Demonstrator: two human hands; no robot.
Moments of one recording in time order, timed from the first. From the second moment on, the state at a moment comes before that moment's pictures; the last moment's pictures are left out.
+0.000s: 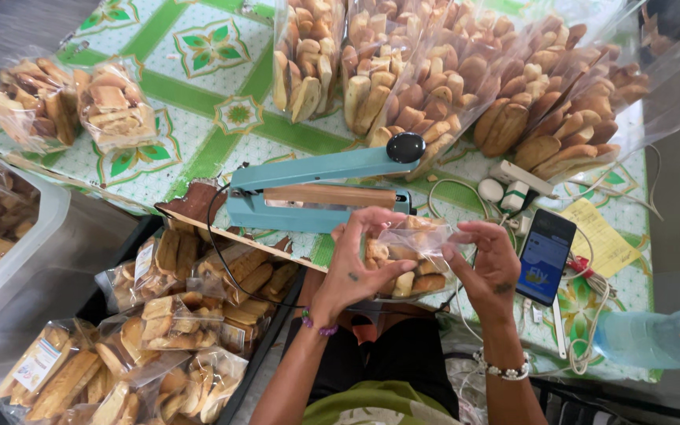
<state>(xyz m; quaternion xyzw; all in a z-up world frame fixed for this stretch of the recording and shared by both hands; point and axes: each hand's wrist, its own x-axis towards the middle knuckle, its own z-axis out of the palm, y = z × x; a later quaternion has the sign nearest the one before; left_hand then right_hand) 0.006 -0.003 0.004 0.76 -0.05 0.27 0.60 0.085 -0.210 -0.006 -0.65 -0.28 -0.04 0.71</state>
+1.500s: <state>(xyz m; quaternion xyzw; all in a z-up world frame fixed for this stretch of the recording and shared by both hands) 0.014 -0.001 0.002 0.52 -0.10 0.31 0.79 0.112 -0.215 0.008 -0.53 -0.35 -0.01 0.77</state>
